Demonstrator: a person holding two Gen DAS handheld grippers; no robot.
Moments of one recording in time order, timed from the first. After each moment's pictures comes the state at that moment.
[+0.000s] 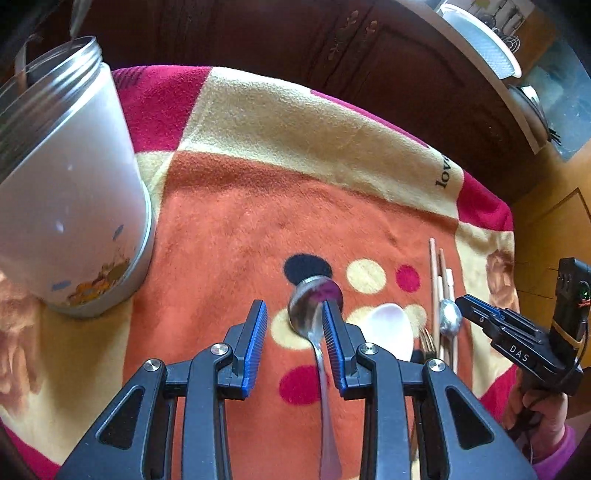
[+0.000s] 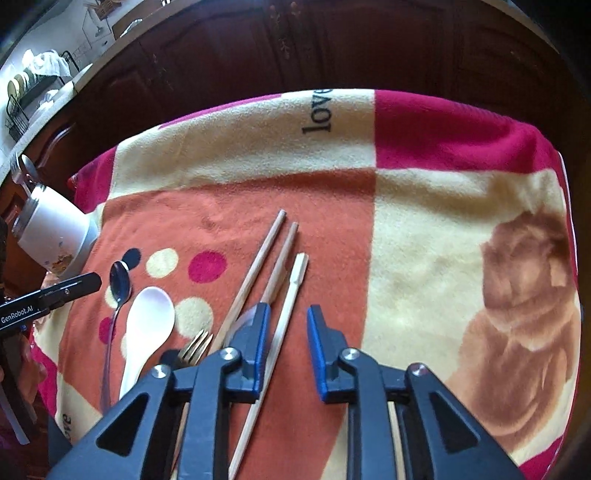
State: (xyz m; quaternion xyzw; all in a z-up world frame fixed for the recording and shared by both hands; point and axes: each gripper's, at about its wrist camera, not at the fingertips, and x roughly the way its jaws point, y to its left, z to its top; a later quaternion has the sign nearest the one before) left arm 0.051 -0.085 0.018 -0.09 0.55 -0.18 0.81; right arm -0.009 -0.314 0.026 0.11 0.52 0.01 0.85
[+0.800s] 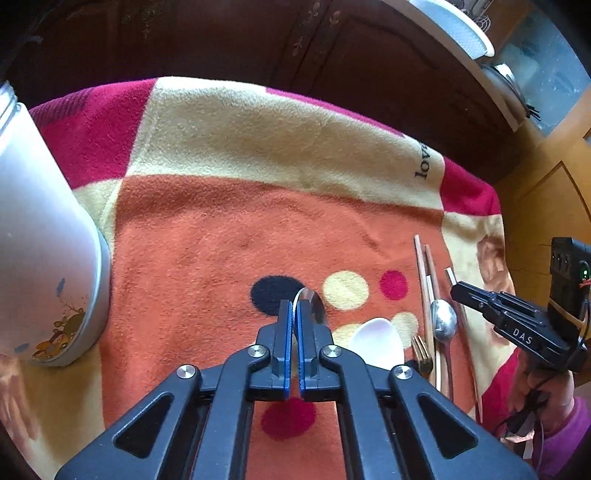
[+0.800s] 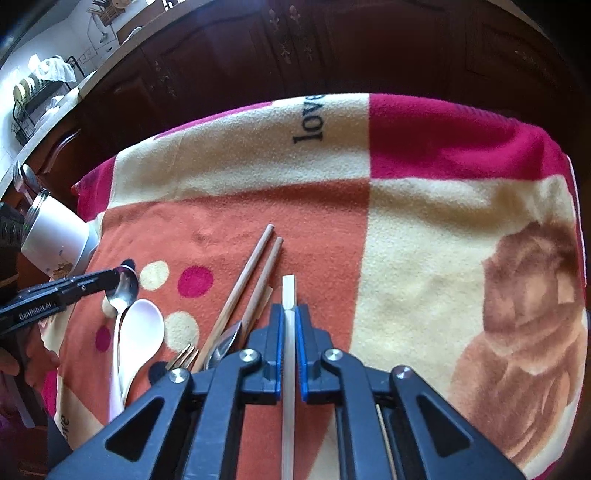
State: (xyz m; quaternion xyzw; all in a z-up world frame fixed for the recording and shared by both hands) left arm 0.062 -0.100 0.017 -0.07 0.54 -0.23 0.81; right arm -0.007 -0.330 0.024 0.12 0.50 0.03 0.86
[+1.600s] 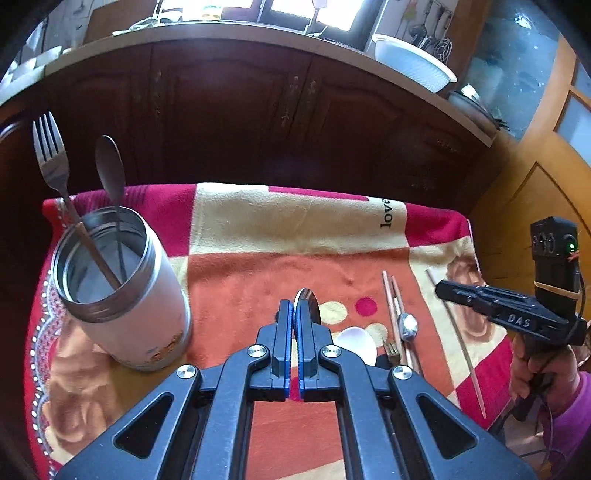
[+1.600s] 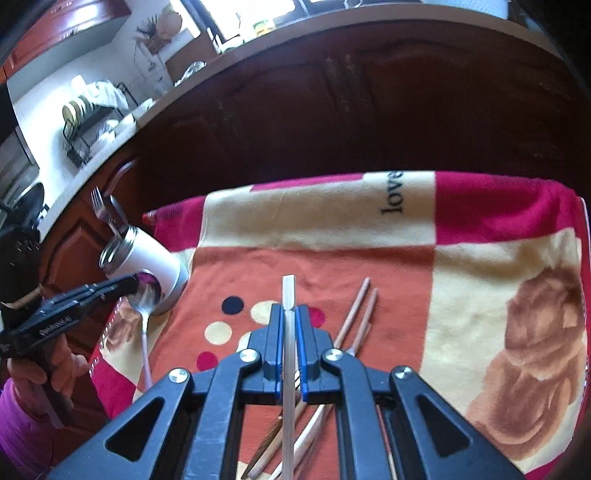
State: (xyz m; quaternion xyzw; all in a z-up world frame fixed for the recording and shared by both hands) left arm 0.024 -0.062 0.110 -0.03 0.45 -0.23 0.86; right arm -0.019 -0.290 0.099 0.16 0.44 0.11 0.88
